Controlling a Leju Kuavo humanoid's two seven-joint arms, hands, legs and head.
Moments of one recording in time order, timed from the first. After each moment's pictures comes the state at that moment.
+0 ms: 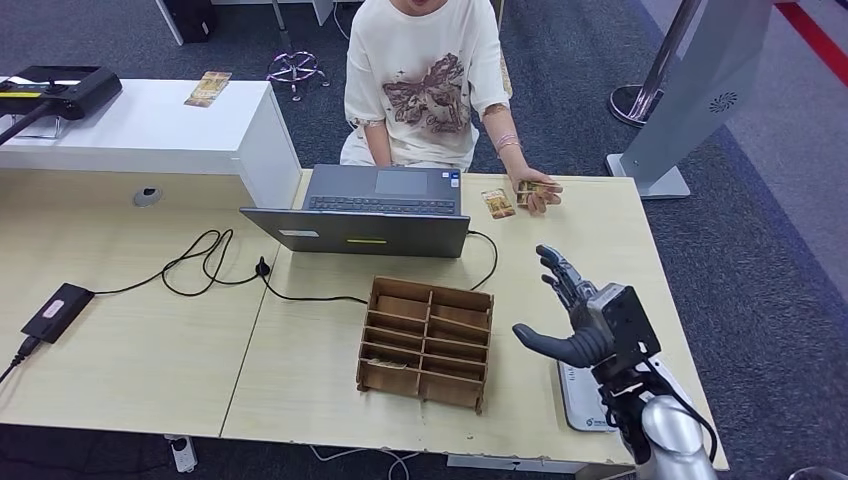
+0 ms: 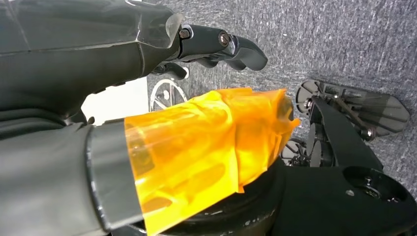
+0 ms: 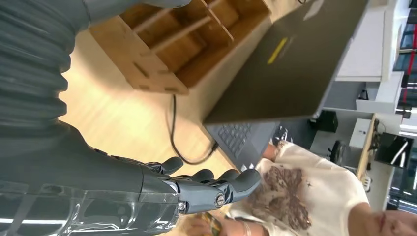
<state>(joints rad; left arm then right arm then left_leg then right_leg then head) -0.09 -0.26 1.34 -0.26 -1.00 0.07 0.00 -0.11 -0.03 0.10 -1.55 -0.03 0.27 -0.27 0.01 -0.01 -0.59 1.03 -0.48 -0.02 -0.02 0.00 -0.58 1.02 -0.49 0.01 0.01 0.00</state>
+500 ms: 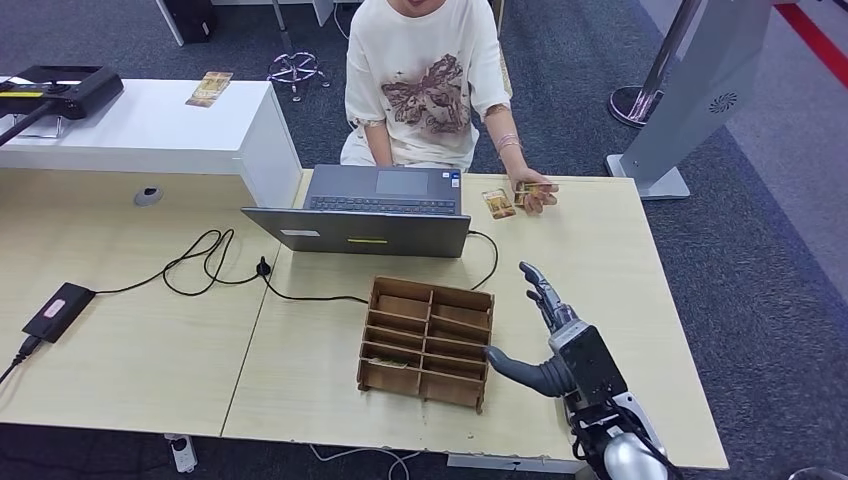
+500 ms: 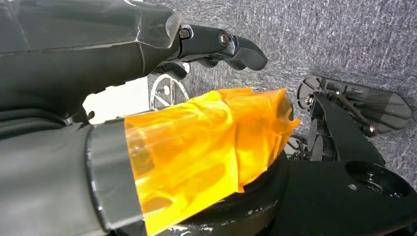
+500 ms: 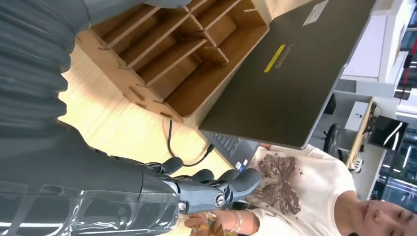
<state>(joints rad) -0.09 -0.27 1.35 -0.26 -1.00 0.08 0.00 0.00 0.08 0.16 -1.65 0.17 0.15 -0.31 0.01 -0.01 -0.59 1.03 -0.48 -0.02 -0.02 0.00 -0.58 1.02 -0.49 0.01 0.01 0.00</state>
